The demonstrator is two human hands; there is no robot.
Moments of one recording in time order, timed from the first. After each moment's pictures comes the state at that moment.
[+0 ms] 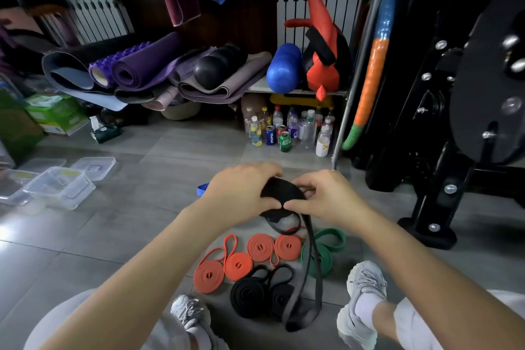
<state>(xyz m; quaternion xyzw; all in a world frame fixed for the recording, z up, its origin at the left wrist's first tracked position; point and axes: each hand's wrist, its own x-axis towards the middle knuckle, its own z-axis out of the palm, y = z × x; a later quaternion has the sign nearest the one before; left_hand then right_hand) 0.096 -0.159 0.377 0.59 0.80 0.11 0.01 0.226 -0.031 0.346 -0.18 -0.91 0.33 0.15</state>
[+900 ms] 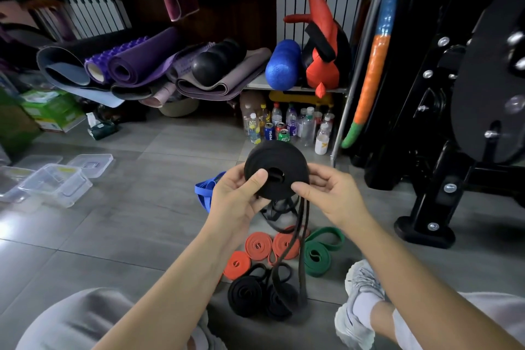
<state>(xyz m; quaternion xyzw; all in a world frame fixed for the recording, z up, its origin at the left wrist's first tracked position) 0.113 -0.156 0.335 0.18 0.48 0.78 0.36 0.226 -0.019 0.312 -0.16 -0.73 0.59 0.31</state>
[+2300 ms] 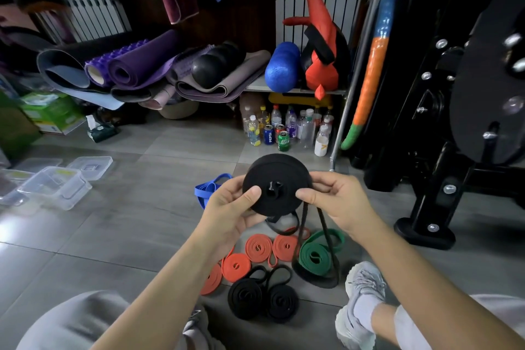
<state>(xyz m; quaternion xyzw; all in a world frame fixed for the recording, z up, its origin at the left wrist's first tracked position) 0.107 -0.175 0.328 0.22 0.52 0.72 0.41 0.237 -0.020 0.317 -0.13 -0.70 0.64 0.28</state>
